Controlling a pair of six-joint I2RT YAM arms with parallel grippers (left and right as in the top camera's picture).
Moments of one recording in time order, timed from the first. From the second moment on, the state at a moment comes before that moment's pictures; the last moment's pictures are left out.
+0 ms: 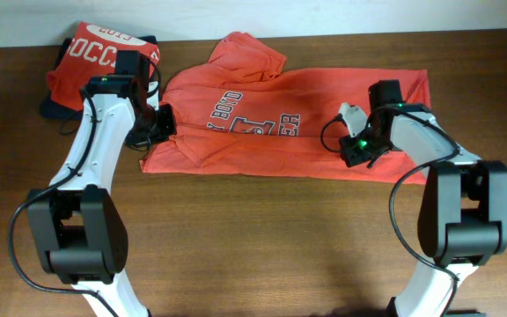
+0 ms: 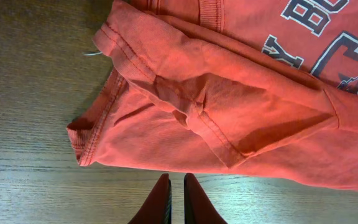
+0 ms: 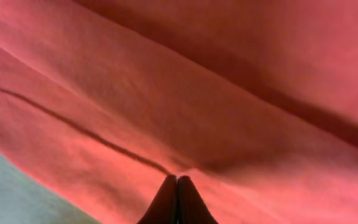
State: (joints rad) left arm -0.05 1.98 1.67 -1.07 0.10 -0.22; right arm 0.00 1.99 1.32 -0.73 -0.29 -0.35
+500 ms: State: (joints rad) left arm -0.05 1.98 1.67 -1.06 0.10 -0.22; right arm 0.00 2.04 1.32 -0.66 -0.31 -0.37
